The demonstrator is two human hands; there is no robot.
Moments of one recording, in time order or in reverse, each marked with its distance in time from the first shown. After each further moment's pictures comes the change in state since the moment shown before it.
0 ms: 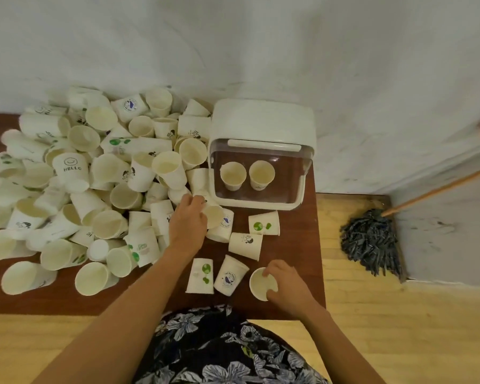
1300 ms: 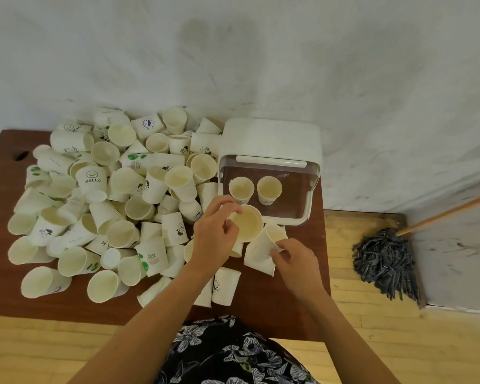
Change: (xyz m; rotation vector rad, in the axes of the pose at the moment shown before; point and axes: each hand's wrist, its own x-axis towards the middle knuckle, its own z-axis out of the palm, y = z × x) left_hand -0.019 0.068 -0.039 -0.364 0.174 0.232; right_hand 0.021 -0.032 -0.056 0.291 0.490 -0.015
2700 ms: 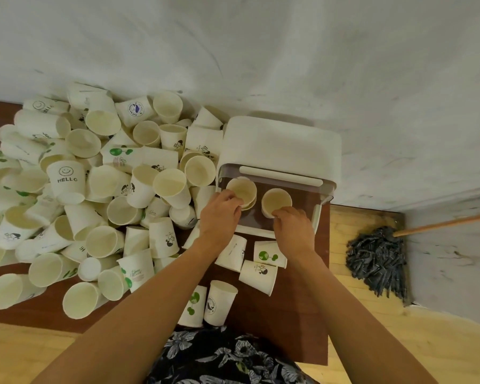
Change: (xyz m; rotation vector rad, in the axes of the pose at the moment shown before) left_hand 0.079 -0.078 0.071 0.312 -0.203 -0.123; right_hand 0.143 -0.011 0.010 -0.455 -0.027 -0.108
